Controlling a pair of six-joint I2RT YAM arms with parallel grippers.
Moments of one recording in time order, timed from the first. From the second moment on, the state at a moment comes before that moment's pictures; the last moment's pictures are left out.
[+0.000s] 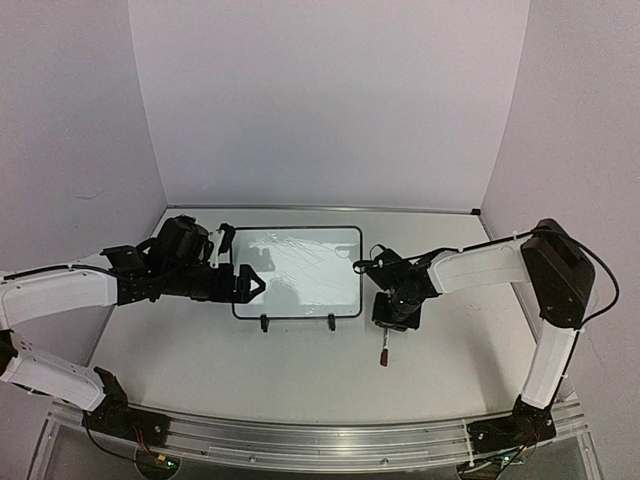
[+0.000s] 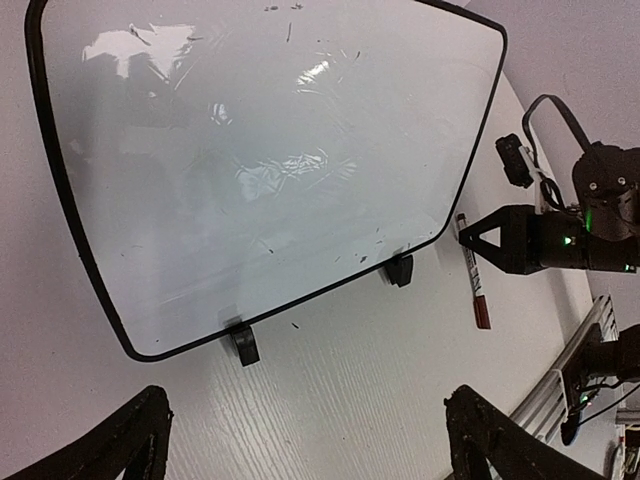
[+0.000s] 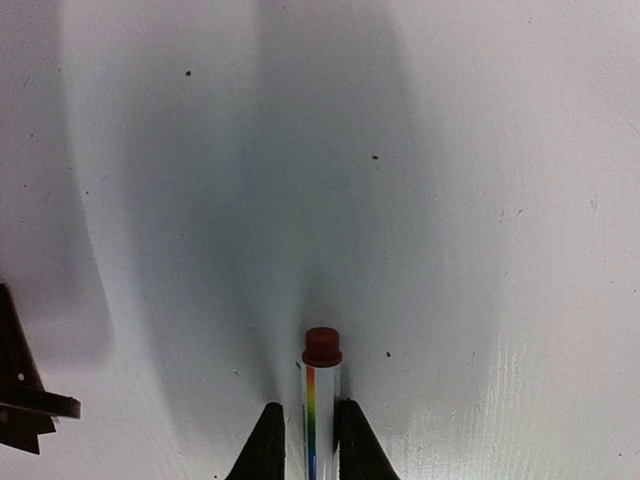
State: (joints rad) left arm -0.78 1.21 0.83 -0.31 0.05 -0.57; right arm 0.77 1.88 1.12 -0.51 0.18 0.93
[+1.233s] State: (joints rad) left arm -1.09 1.38 0.93 0.08 0.12 -0.57; right arm 1.03 1.48 1.16 -0.18 0.41 1.07
